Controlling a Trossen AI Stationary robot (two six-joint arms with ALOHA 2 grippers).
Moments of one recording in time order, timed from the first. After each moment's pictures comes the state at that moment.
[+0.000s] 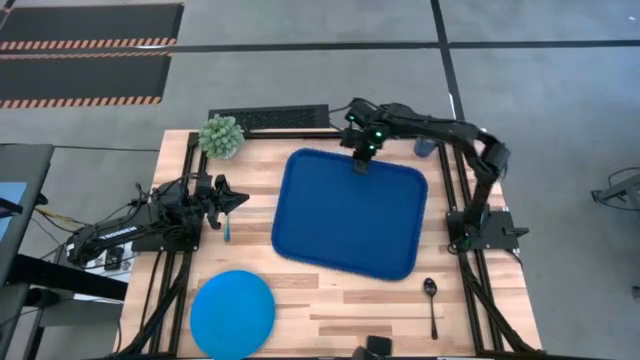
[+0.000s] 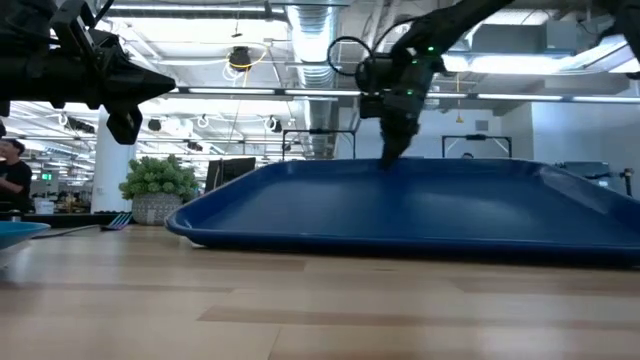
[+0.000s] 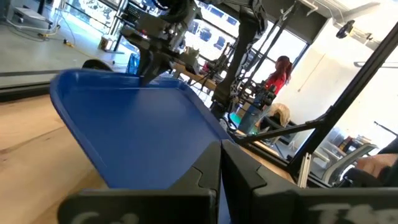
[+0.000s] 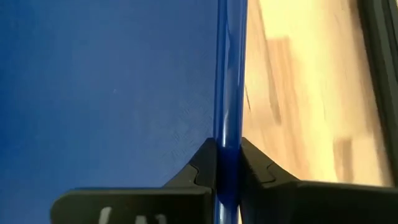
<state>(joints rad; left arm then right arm) 0.34 0.02 0.01 0.07 0.20 -0.53 -0.59 1.85 1.53 -0.92 -0.18 -0.41</state>
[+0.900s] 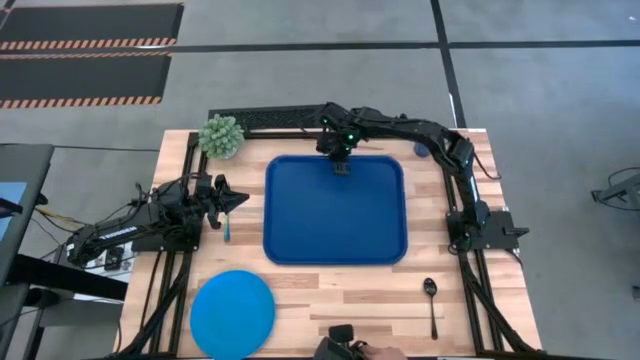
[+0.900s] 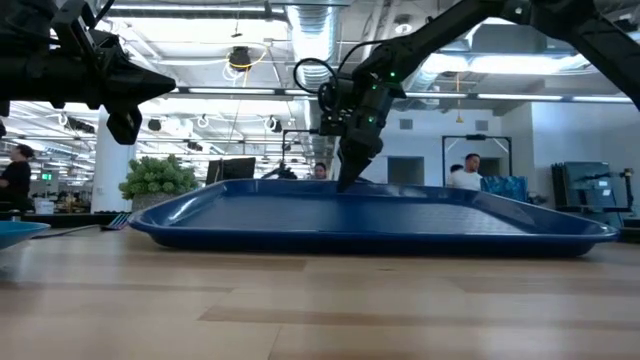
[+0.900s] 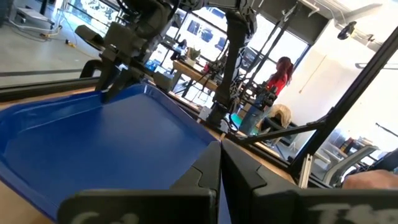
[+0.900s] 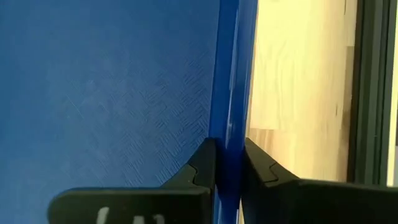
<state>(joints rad) 0.34 0.02 0.01 0.07 0.20 -0.53 -0.54 2.12 1.75 -0.81 -0.13 -0.63</state>
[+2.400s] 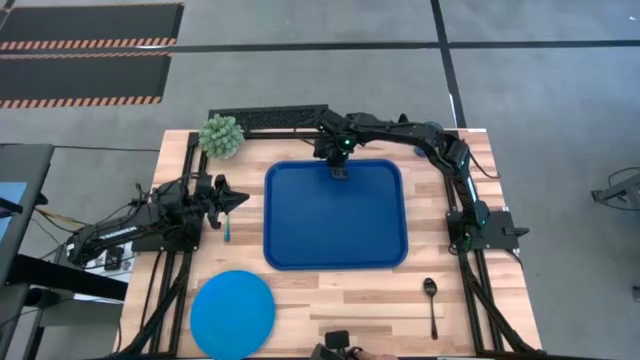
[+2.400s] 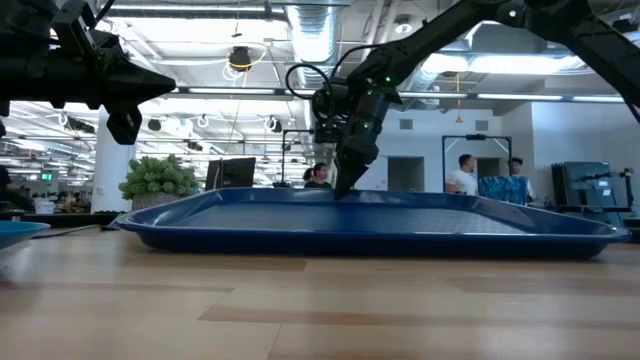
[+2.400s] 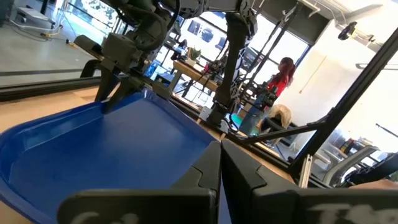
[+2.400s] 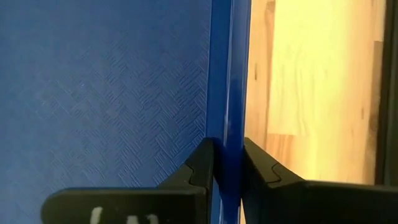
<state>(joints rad) 0.34 0.02 0.01 0.07 0.20 -0.53 -0.51 2.15 1.75 -0.79 -0.13 -0.57</state>
